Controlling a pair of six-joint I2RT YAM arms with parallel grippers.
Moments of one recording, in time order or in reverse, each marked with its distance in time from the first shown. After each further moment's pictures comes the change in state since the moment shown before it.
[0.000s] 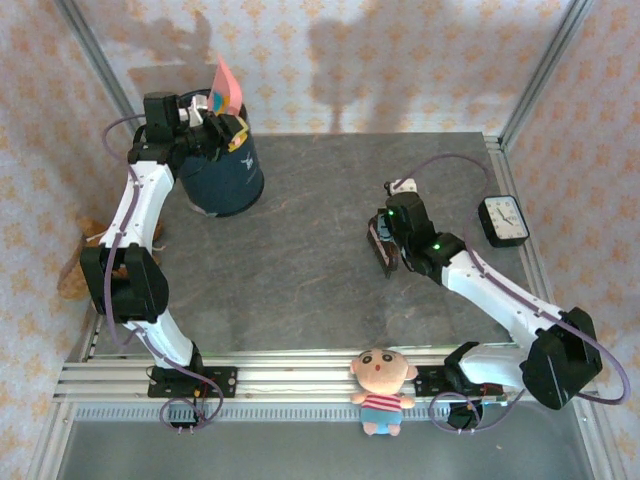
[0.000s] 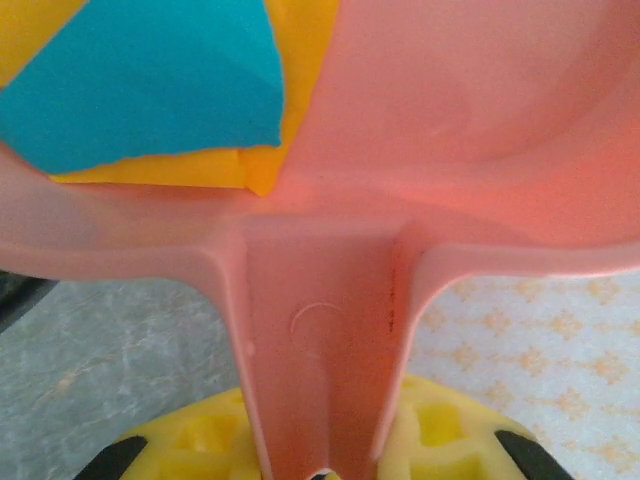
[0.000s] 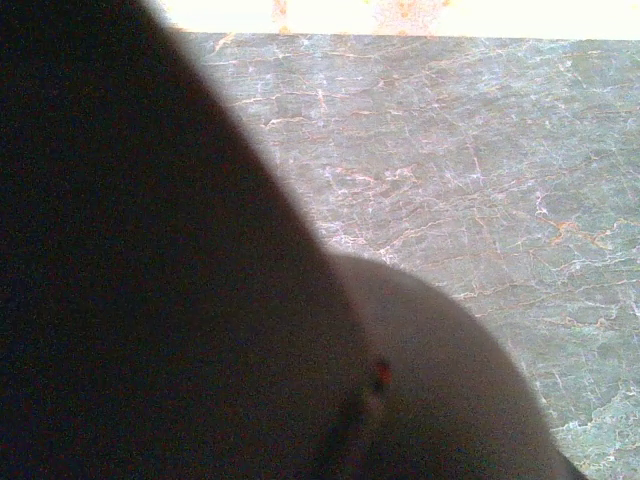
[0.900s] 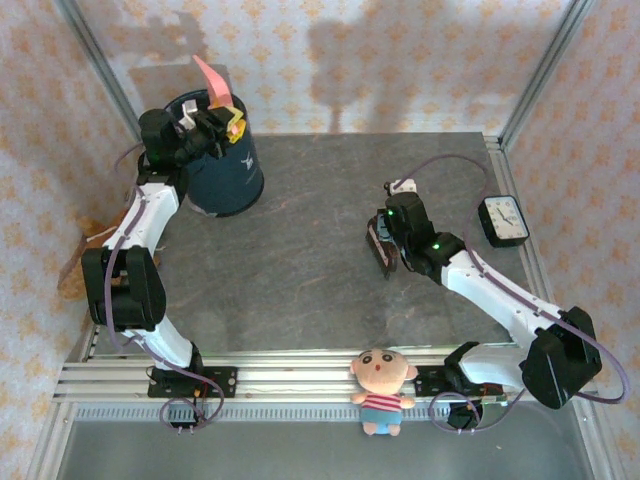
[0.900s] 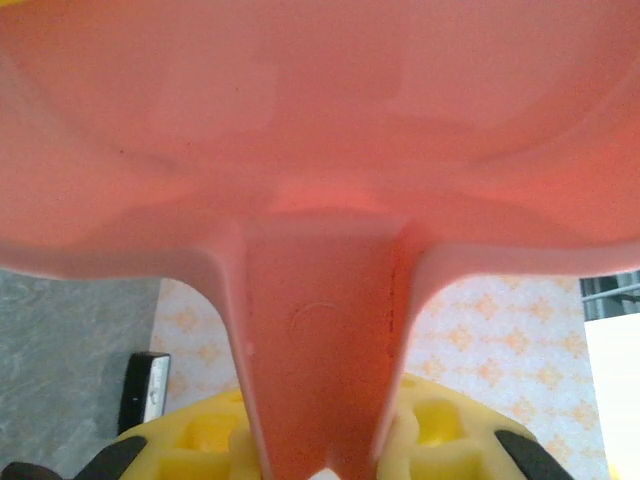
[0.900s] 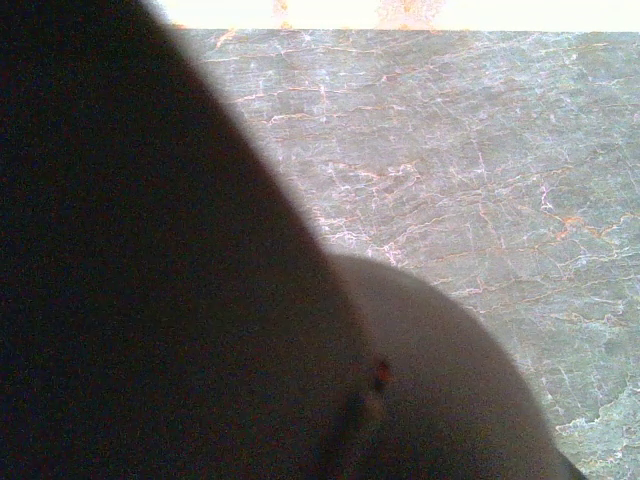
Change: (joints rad) left arm 0.013 -0.056 -0.305 0.716 0.014 -0.629; right arm 0.000 0.003 0.000 -0.002 -0.006 0.011
